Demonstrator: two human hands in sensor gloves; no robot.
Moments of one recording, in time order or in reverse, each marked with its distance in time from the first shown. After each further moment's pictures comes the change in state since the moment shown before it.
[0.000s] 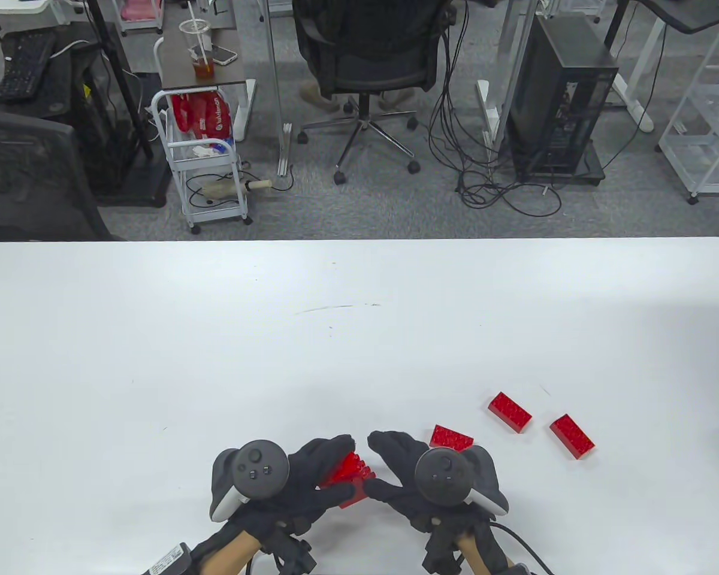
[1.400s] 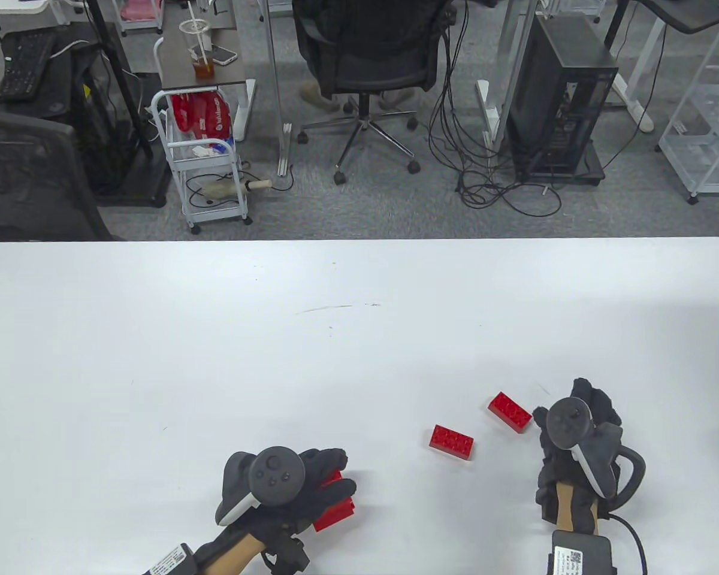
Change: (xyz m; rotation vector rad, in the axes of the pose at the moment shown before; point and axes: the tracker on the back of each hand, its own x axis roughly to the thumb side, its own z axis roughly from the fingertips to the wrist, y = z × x) left_hand 0.002 -0.003 0.000 0.005 0.080 -0.258; right_hand -0.139 -0.111 0.059 -0.479 0.825 0.431
